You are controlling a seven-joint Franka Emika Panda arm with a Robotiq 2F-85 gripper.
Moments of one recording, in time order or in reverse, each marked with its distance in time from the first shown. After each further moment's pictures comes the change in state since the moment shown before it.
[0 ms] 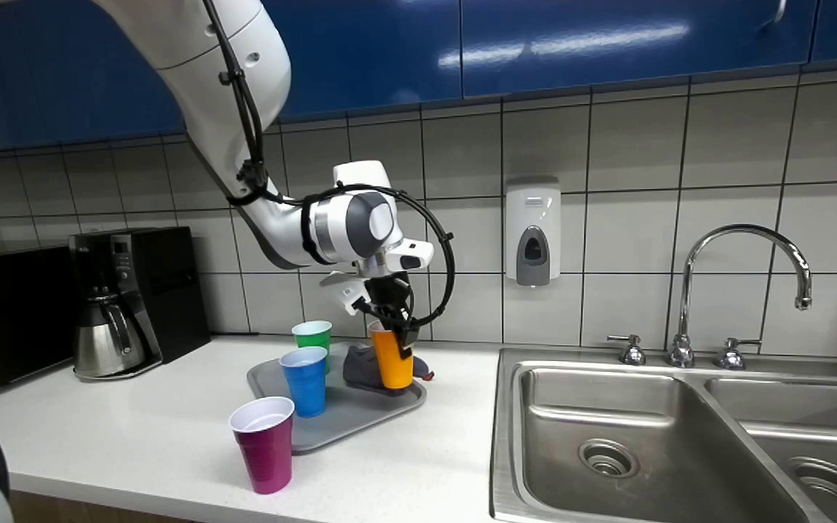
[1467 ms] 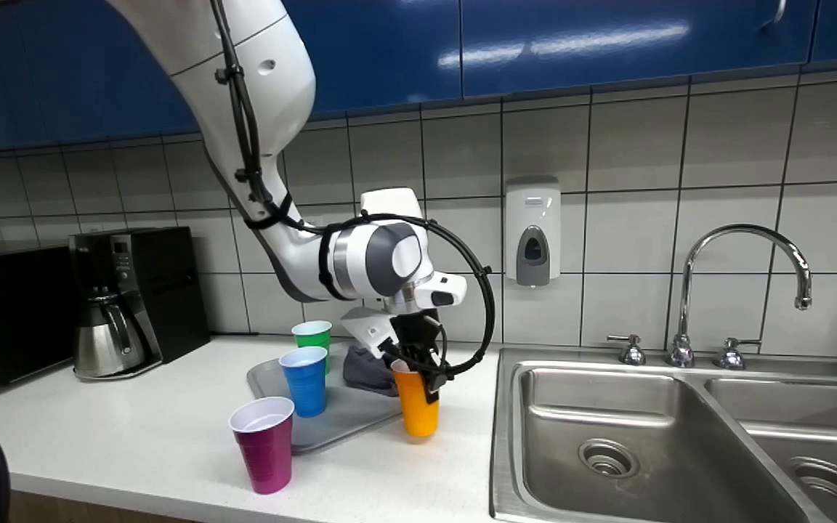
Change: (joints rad) arm -0.077 -0.010 -0.048 -0.145 0.000 0.082 -0.091
